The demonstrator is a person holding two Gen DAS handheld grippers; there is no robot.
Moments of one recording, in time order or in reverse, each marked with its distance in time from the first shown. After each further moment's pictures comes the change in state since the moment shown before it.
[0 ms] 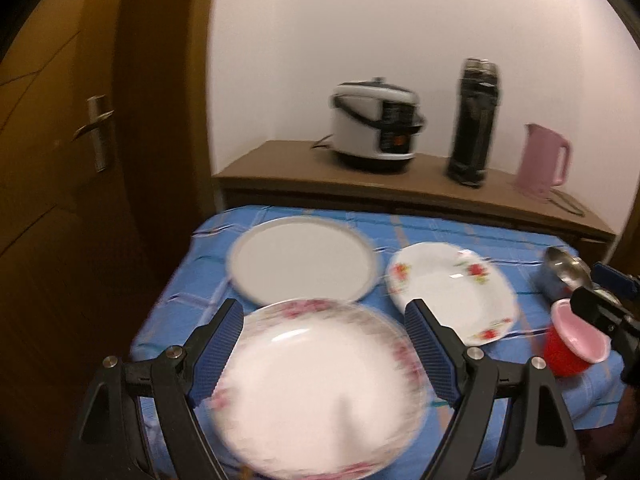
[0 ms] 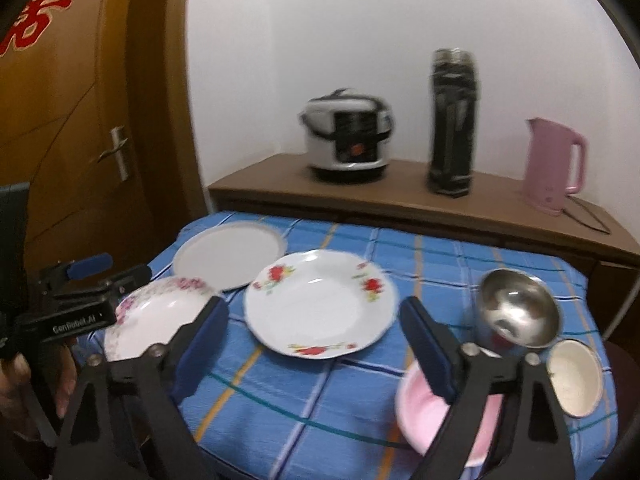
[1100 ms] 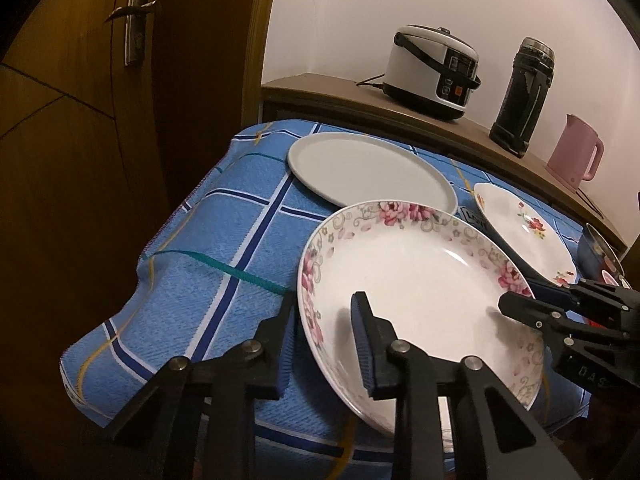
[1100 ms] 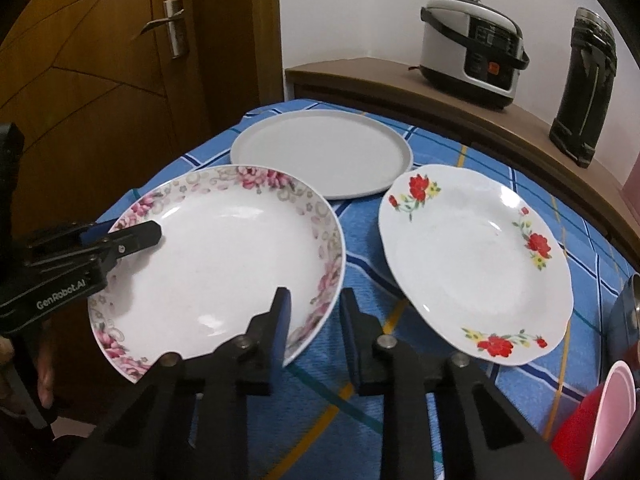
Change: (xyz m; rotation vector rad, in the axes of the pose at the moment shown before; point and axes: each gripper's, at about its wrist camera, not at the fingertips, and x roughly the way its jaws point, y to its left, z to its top) left arm 0.049 0.071 -0.061 -0.131 0.161 -0.032; right arm 0.118 0.076 -0.038 -0.182 0.291 0.145
